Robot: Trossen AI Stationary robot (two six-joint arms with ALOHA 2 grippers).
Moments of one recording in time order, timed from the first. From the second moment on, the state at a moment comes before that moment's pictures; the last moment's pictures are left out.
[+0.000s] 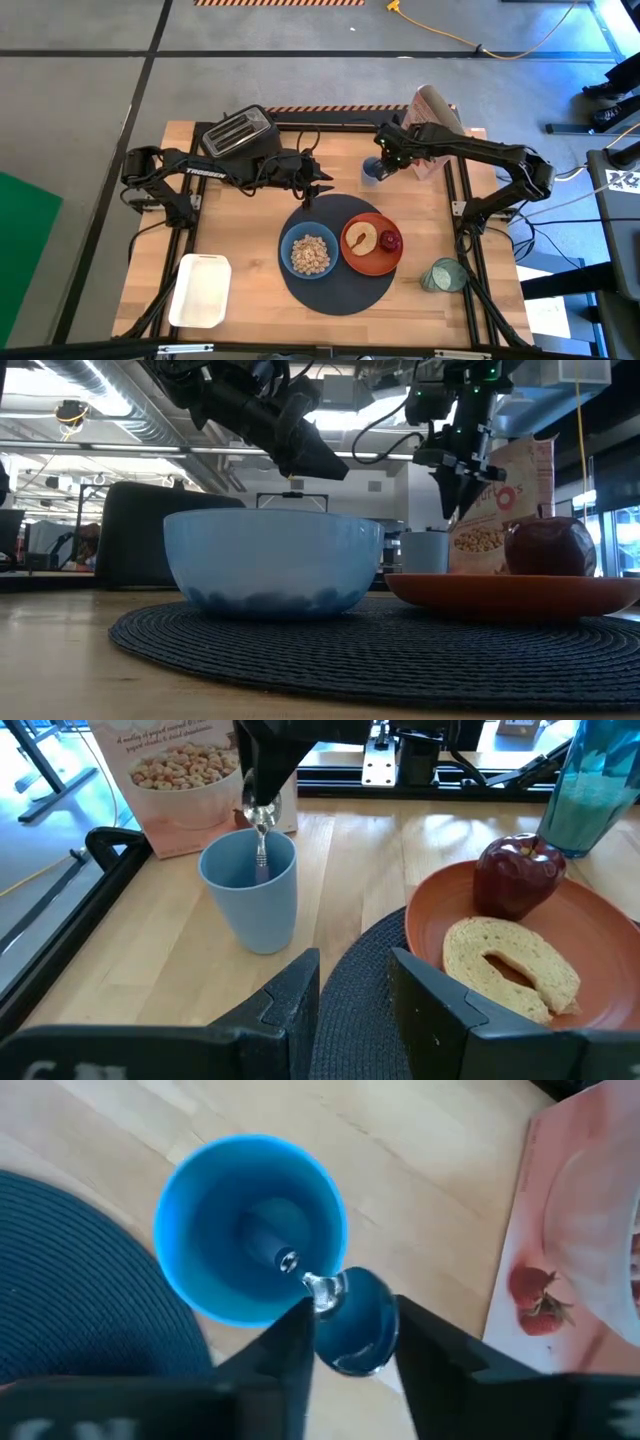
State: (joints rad) left arm 0.19 1.59 0.96 0.20 0.02 0.06; right arm -0.45 1.47 1.18 -1.00 0.15 0.49
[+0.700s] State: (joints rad) left arm 0.19 1.59 0.96 0.20 0.02 0.08; right arm -0.44 1.42 1.26 -1.07 0.13 0.43
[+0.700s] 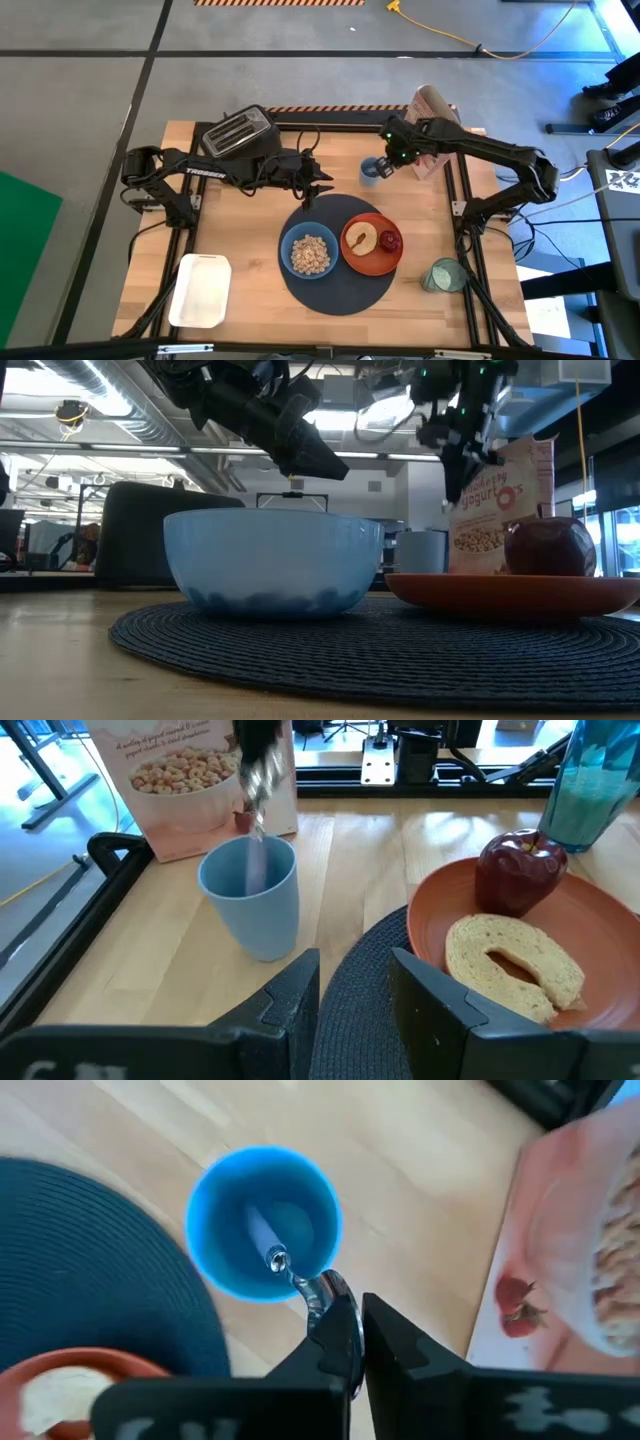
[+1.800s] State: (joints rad) left arm 0.08 1.59 0.96 0.42 -0.20 0.39; right arm -0.12 1.45 1.48 -0.87 0.17 0.40
